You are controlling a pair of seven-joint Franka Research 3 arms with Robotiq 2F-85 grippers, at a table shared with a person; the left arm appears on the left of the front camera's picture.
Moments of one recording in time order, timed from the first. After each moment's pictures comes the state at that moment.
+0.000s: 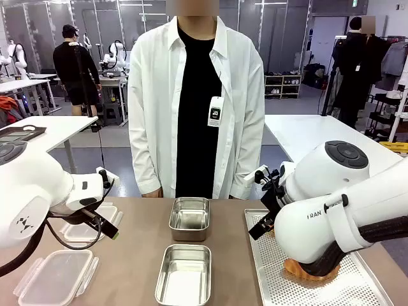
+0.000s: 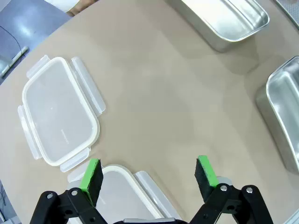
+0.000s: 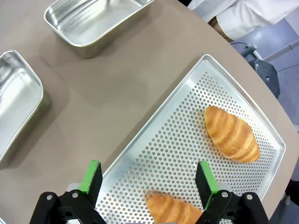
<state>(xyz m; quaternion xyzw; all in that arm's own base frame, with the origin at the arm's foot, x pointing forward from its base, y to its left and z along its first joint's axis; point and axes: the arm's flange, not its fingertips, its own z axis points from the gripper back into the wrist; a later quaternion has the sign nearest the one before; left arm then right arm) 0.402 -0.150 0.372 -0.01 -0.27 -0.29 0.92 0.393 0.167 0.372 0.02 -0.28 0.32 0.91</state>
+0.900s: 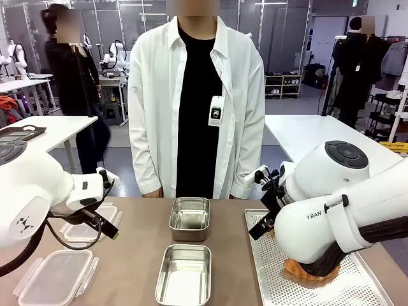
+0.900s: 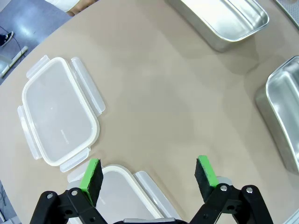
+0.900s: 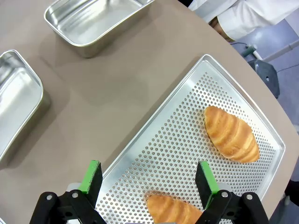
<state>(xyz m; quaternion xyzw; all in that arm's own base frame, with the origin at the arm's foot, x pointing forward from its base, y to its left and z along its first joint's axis) 0.402 -0.150 0.372 -0.01 -0.27 -0.29 0.92 0.394 0.167 0.372 0.01 -0.28 0.32 0.91</state>
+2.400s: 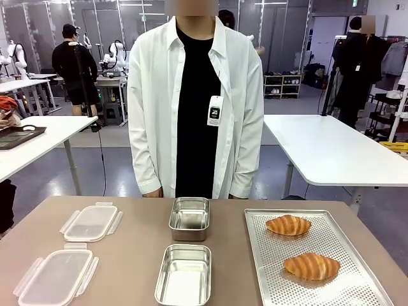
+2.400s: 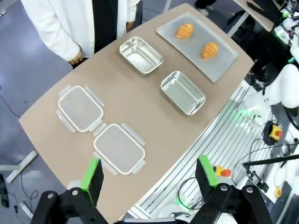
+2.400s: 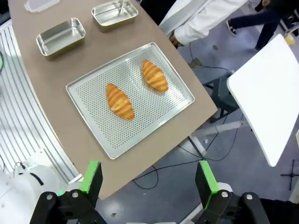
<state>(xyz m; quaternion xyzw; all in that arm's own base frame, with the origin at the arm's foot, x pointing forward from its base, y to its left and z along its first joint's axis) 0.284 0.040 0.762 -0.19 -0.28 -0.35 0.87 0.227 -0.130 0.686 0.03 -0.32 0.44 0.84</state>
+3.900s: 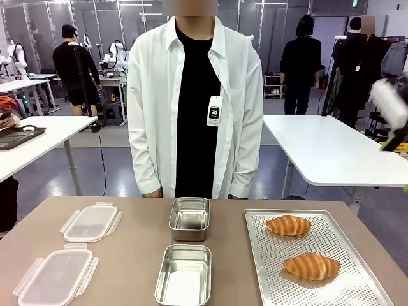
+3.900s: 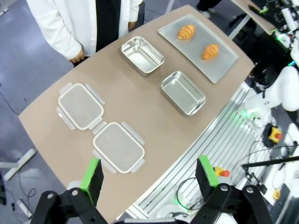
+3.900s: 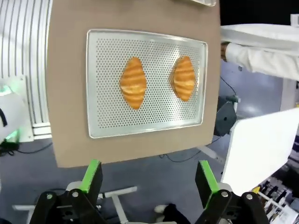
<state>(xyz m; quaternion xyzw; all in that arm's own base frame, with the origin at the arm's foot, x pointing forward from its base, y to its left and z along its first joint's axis) 0.280 0.045 0.761 -0.19 -0.28 -0.34 0.88 0.276 0.011 0.616 -0.10 -0.17 0.69 0.69</state>
